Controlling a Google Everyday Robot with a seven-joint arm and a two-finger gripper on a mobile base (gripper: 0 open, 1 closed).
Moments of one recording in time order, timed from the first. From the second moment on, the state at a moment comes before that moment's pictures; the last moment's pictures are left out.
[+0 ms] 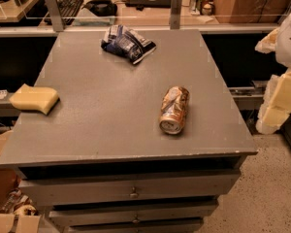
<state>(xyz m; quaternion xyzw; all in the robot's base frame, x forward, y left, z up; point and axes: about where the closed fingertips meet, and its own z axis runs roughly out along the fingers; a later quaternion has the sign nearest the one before) 0.438 -0.216 0.978 -0.60 0.78 -0.04 0.16</state>
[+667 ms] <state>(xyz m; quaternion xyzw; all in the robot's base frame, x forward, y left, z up) 0.448 -0.185 0.979 -0.63 0.75 -0.02 0.19</state>
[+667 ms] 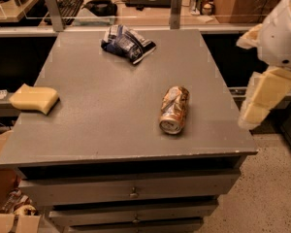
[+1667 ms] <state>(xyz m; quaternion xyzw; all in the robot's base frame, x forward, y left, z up) 0.509 -0.059 0.998 -0.66 0.69 0.01 0.29</state>
